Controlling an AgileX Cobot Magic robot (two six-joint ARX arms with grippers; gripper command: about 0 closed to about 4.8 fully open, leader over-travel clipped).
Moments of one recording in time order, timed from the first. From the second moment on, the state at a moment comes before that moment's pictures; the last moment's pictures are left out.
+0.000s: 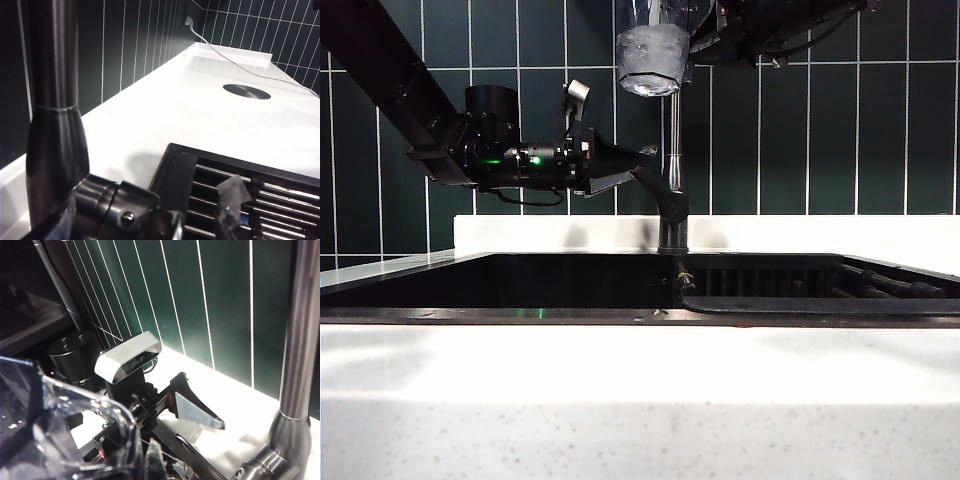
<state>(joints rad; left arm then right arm) -0.22 2.39 1.87 0.62 1.14 -0.11 0.30 1.73 1.46 0.16 -0.62 0.12</state>
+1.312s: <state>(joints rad) -0.26 2.37 1.88 0.57 0.73 -0.05 0.30 1.73 1.46 0.14 -0.61 0.11</state>
